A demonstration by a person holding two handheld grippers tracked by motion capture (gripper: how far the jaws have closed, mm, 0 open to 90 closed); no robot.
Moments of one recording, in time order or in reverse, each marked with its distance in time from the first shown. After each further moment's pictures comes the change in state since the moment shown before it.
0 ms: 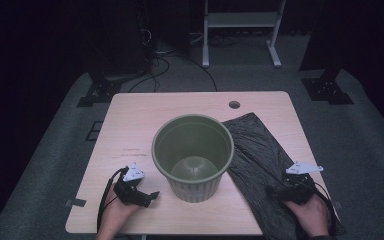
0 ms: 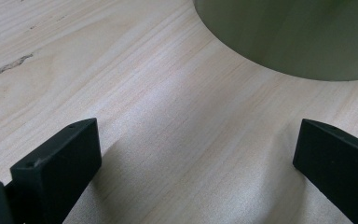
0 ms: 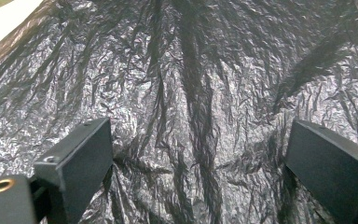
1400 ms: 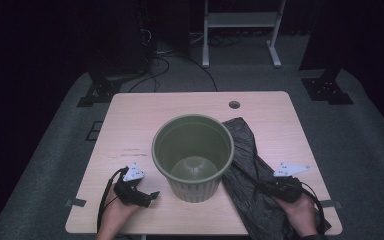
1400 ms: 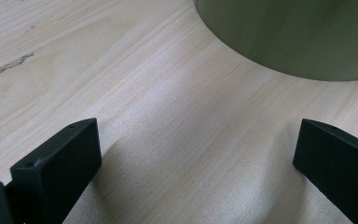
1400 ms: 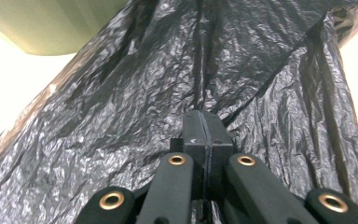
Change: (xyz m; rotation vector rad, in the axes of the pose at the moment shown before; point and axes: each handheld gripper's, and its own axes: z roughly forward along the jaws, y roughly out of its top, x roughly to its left) left arm 0.000 0.000 0.000 0.001 0.003 -0.003; right arm 0.031 0.017 0.008 -0.047 0.220 -0.072
